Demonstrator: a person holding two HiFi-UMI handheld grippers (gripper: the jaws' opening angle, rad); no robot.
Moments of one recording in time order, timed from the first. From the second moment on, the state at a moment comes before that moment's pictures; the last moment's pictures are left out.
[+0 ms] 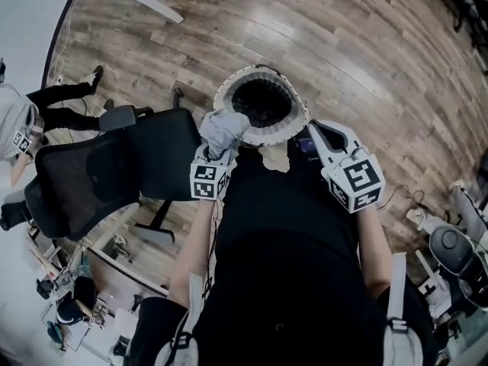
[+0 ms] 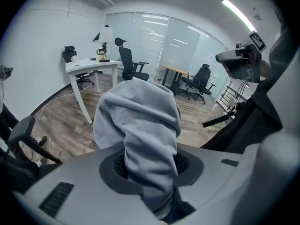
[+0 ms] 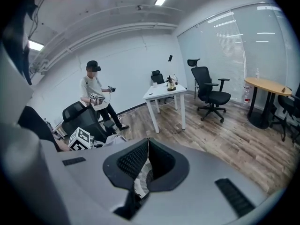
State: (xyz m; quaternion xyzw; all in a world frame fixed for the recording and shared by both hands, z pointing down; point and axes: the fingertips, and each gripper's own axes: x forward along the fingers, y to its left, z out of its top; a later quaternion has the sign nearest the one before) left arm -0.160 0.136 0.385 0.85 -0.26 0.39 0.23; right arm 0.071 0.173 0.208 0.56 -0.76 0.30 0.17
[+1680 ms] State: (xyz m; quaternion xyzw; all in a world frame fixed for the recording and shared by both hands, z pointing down) left arm 0.047 0.156 0.772 0.81 -0.15 0.49 0.28; right arm 0.148 0.145 0.503 0.41 -0.77 0.44 0.22
